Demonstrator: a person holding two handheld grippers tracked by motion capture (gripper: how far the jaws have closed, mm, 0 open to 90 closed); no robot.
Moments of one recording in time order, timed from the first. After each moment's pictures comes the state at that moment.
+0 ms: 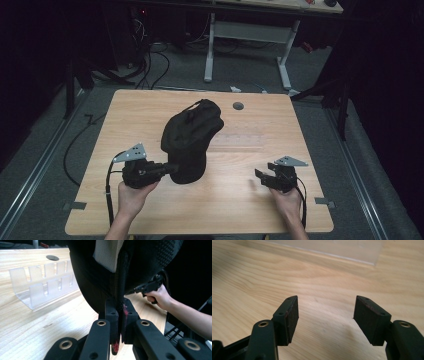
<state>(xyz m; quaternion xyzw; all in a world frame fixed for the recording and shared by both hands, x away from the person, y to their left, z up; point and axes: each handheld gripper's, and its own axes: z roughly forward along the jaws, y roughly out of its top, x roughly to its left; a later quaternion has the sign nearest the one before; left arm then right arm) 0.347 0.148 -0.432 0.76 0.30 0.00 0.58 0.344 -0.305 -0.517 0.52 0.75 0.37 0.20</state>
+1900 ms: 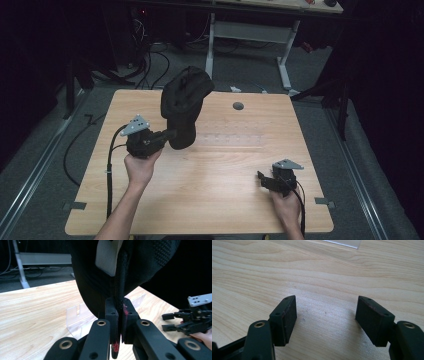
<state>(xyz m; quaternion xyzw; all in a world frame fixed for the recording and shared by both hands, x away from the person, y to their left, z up) 0.405 0.134 -0.405 0.73 0.35 0.13 0.58 0.343 -0.303 -0.531 0.54 0.74 0.31 0.24</state>
